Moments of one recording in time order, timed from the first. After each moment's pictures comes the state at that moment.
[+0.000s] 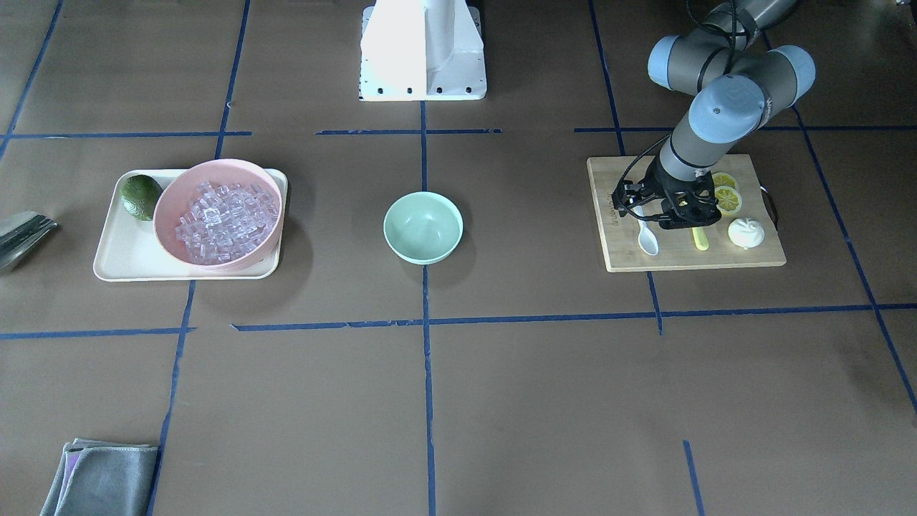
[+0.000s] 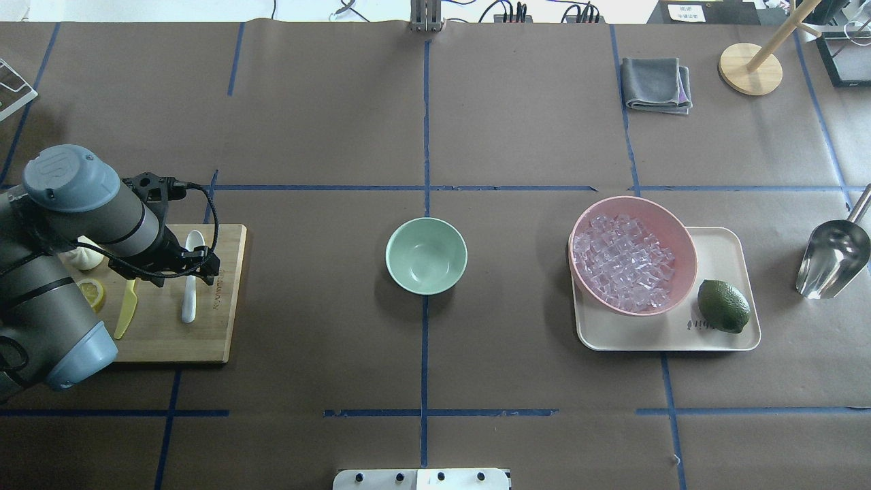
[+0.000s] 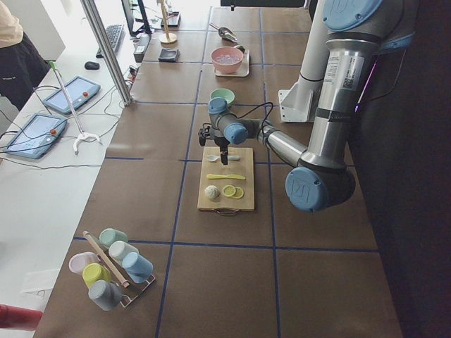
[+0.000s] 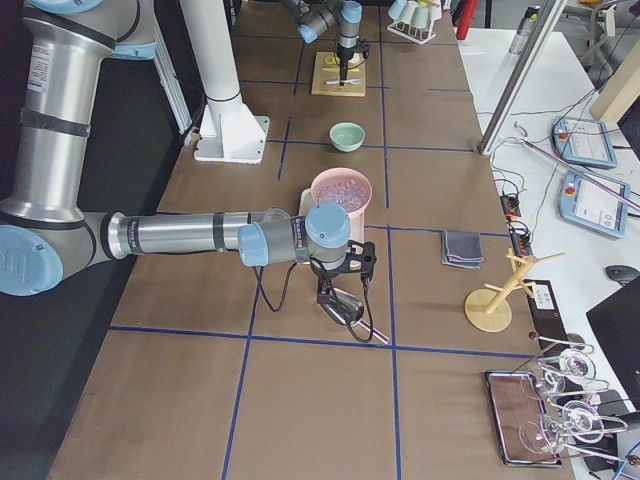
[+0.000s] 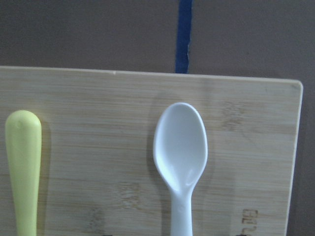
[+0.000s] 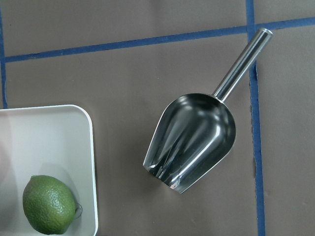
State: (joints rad) left arm -0.71 -1.76 -1.76 -1.77 -2.10 -1.05; right arm 1.45 -1.81 1.87 -1.46 2.51 0.29
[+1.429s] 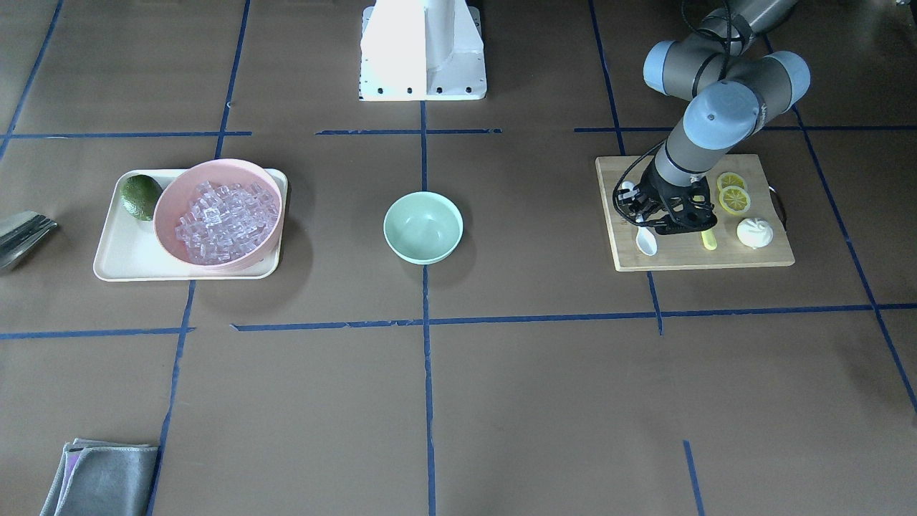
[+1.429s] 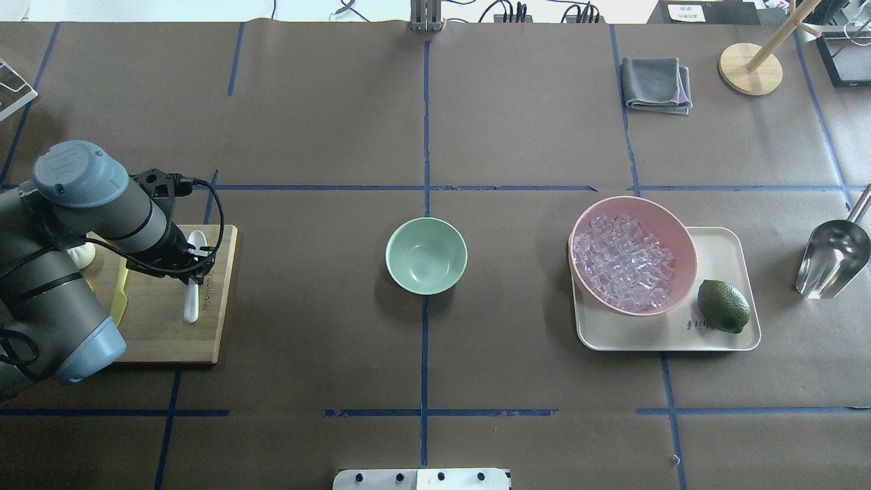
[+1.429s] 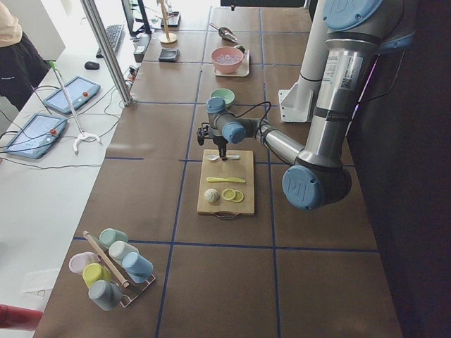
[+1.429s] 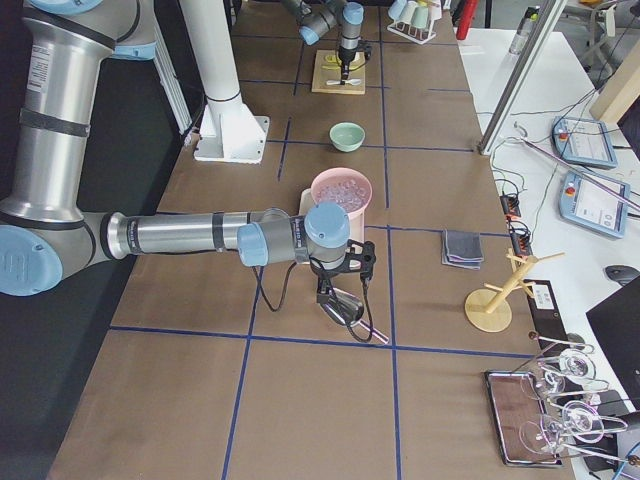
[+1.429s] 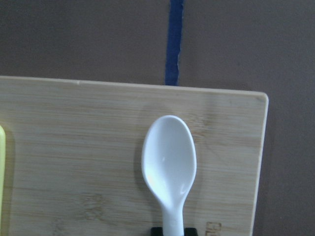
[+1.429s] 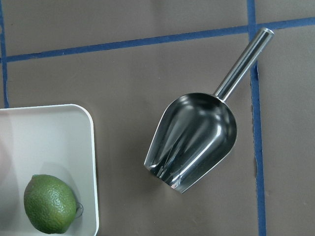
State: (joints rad) left arm -0.72 -1.78 -1.75 -1.77 -2.10 -1.06; right arm 1.45 -1.81 1.88 -1.46 2.51 0.29
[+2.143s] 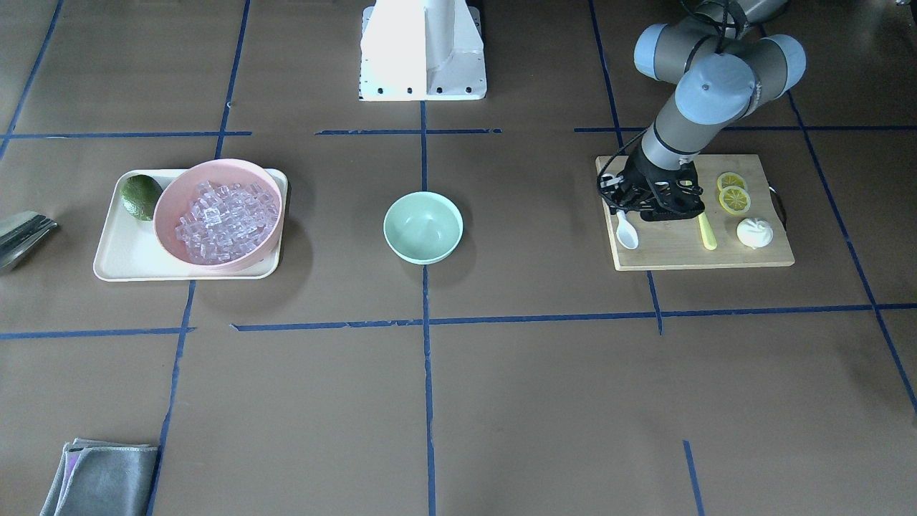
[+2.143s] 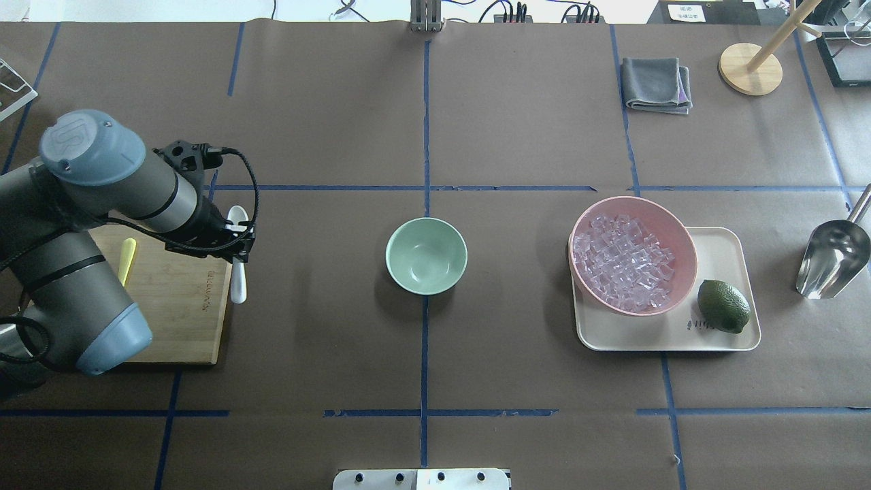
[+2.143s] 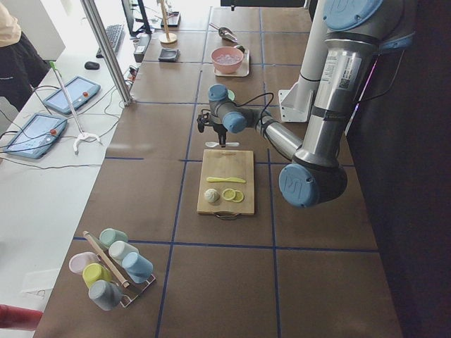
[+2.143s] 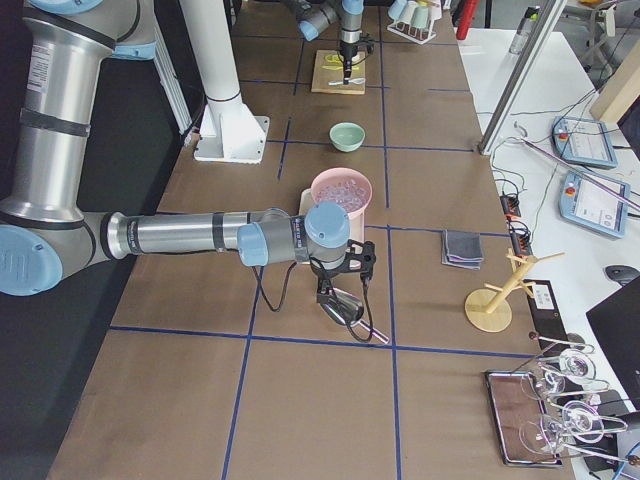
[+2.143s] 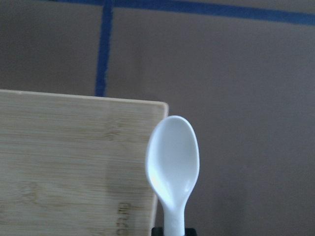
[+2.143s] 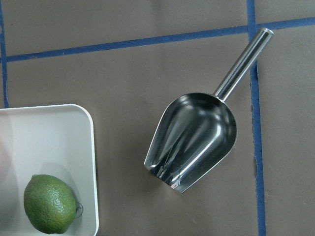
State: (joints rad) left arm -0.71 -1.92 -1.83 -1.76 -2.11 -1.21; right arm 1.45 -1.81 1.88 -1.46 2.51 0.29
